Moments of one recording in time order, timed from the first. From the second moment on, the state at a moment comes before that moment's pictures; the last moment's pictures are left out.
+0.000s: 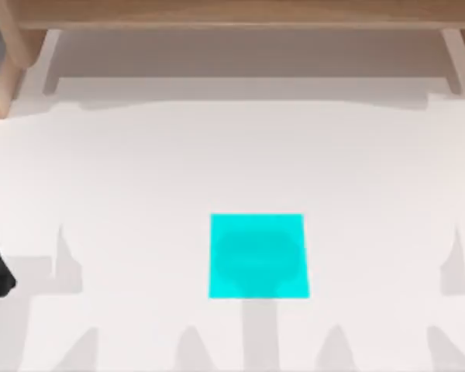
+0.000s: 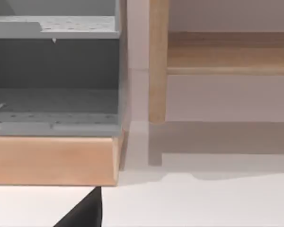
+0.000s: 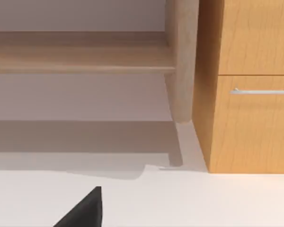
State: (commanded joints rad) left arm 0.00 0.00 0.00 0.00 0.00 0.00; right arm 0.00 0.00 0.00 0.00 0.00 0.00
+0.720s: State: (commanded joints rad) left arm 0.09 0.57 0.38 -0.42 0.00 0.07; right arm 0.00 0.00 0.00 0.00 0.00 0.00
